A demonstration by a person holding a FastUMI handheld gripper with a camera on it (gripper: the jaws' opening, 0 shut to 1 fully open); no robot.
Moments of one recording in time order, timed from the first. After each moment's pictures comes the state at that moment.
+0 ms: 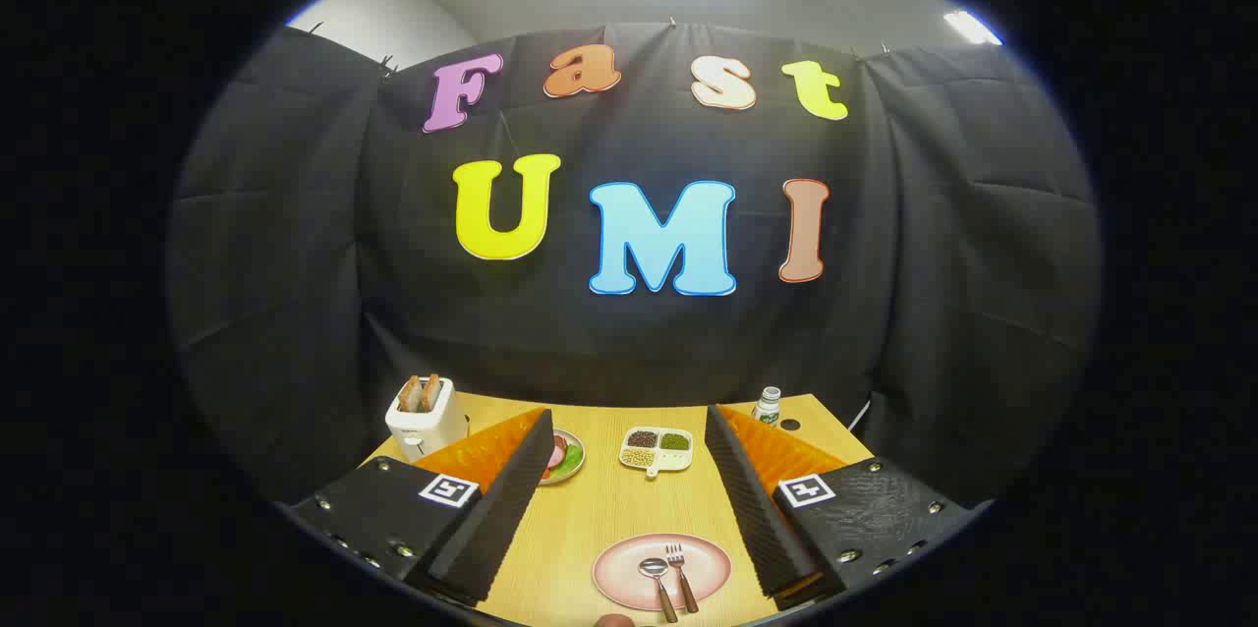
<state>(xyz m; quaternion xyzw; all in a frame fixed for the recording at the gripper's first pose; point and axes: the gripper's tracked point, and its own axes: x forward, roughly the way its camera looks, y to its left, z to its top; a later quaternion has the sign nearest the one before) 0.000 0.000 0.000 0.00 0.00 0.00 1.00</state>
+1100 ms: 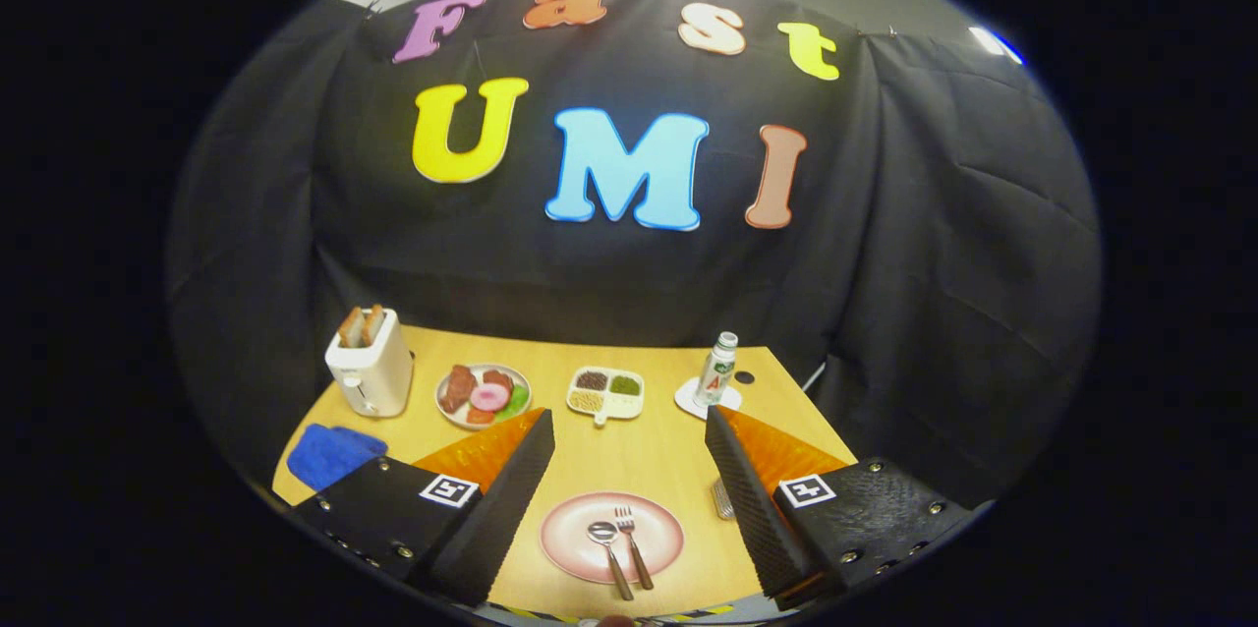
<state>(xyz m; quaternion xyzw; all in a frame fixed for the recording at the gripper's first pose) 0.020 -0.050 -0.085 -0.05 0.15 -0.09 0.98</state>
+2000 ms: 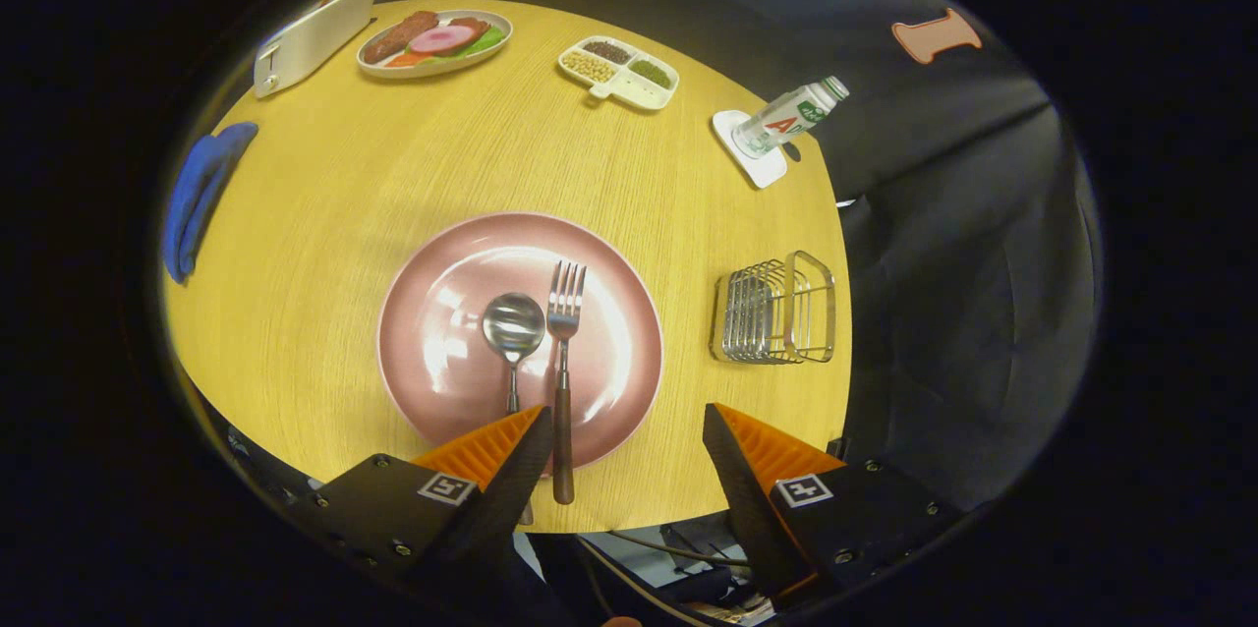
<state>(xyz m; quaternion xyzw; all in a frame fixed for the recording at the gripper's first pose) 0.048 -0.085 -0.343 -0.22 0.52 -0.09 0.82</state>
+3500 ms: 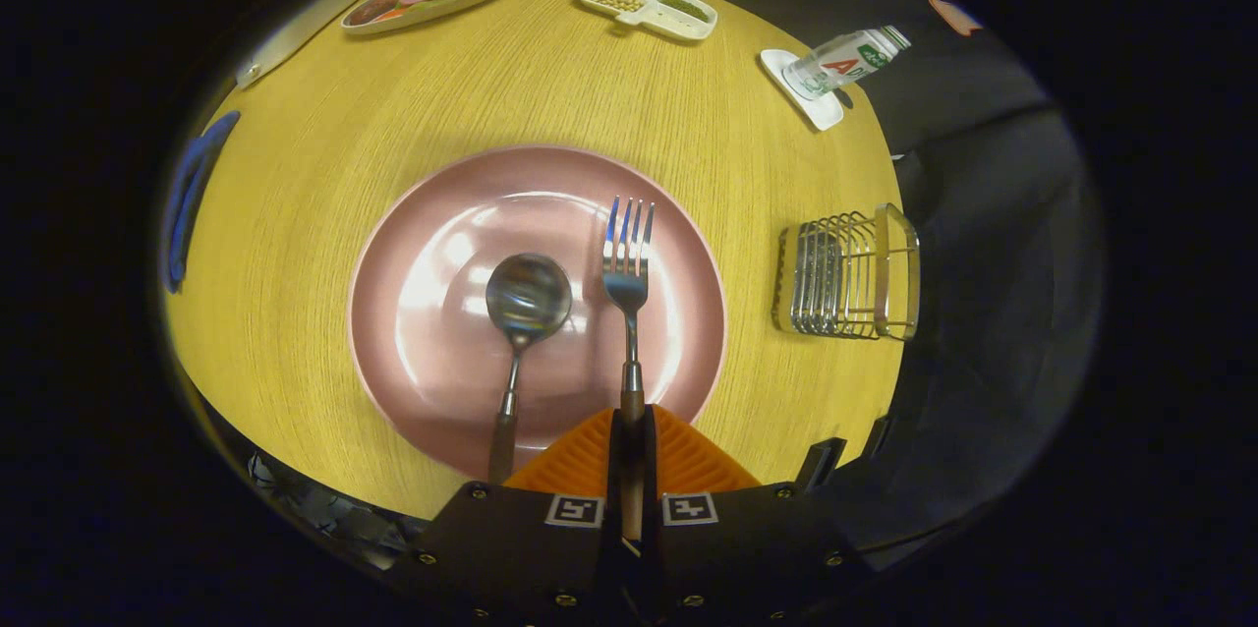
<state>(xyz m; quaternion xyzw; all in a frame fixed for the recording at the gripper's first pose) 0.050 -0.088 -0.374 -0.18 0.59 -0.09 0.79</state>
